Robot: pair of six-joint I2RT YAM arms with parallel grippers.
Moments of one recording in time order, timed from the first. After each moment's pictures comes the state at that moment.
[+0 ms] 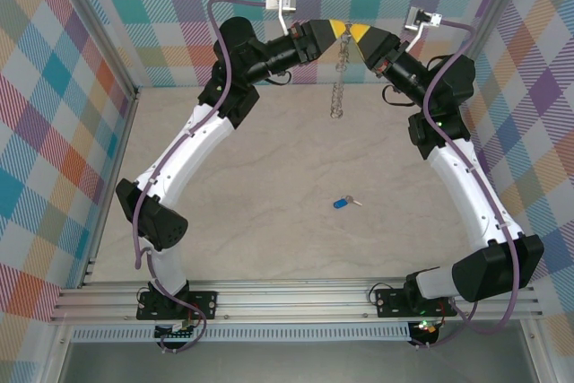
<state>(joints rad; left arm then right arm) -0.62 1.86 2.11 0.08 0.61 -1.00 0.26 1.37 1.45 0.40 -0.63 1.18</state>
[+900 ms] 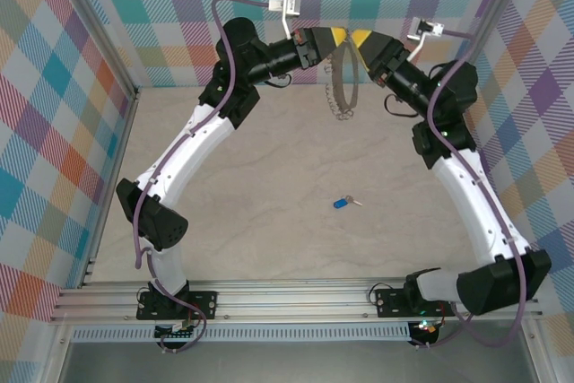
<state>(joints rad) -0.62 1.86 2.10 0.04 0.63 -0.85 0.25 1.26 1.37 0.25 -0.57 1.10</state>
